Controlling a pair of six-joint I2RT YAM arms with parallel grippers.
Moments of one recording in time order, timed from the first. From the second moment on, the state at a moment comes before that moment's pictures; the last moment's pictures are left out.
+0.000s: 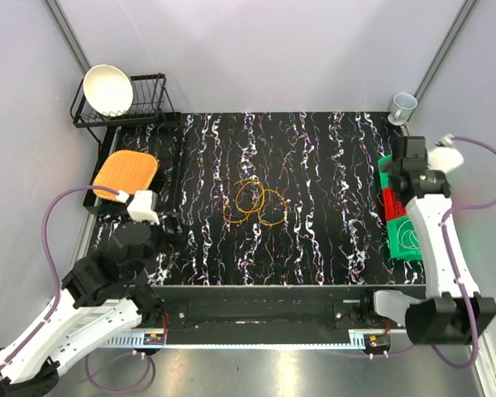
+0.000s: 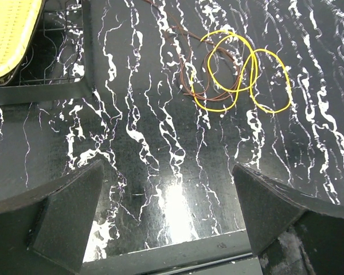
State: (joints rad) left arm -0.80 0.45 0.78 -0.84 -0.49 -0.48; right arm -0.03 1.19 1.24 -0.93 0.63 0.90
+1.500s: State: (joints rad) left arm -0.77 0.49 0.78 -0.85 -0.53 -0.50; right arm 0.75 2.16 1.73 -0.39 -0.23 0.37
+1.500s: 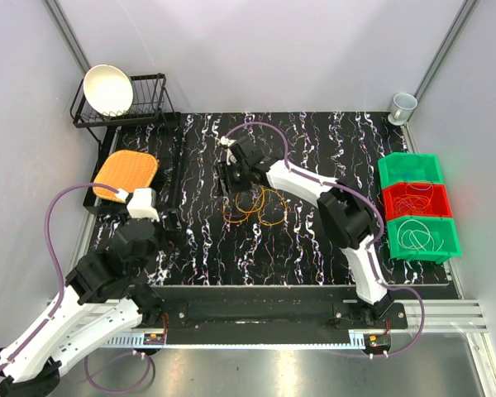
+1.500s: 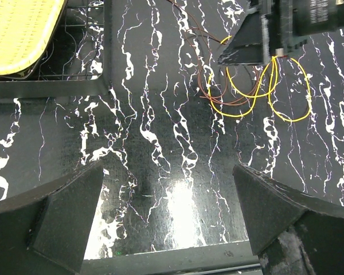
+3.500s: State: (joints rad) left arm -0.75 0.52 0.78 -0.84 -0.53 -0.52; right arm 0.75 1.64 1.46 -0.06 -0.59 0.39
